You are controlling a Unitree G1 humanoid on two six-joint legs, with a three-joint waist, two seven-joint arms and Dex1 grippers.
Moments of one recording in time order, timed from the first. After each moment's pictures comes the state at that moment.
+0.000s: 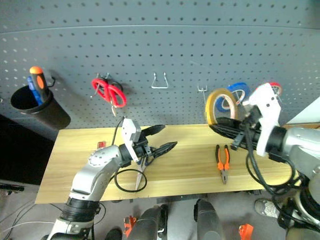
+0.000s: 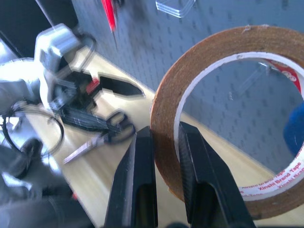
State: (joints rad) left arm -0.33 0.35 -0.08 -0.13 -0.39 0.32 -0.82; right arm -0.64 -0.58 -0.42 -0.84 0.80 1.60 0.59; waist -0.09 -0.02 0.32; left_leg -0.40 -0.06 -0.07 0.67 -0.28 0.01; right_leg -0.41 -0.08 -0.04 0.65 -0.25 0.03
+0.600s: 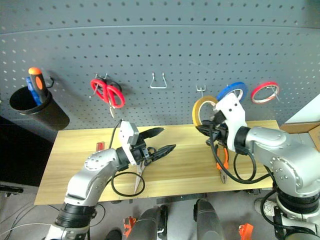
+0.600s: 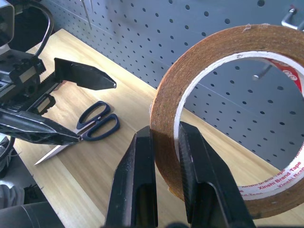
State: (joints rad) left arm -0.27 0.38 -0.07 -0.21 -0.42 0.37 -0.79; right arm -0.56 -0.59 -0.10 -0.66 0.64 1.28 0.46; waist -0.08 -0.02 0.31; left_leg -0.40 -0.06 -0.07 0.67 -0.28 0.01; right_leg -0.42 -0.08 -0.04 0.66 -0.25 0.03
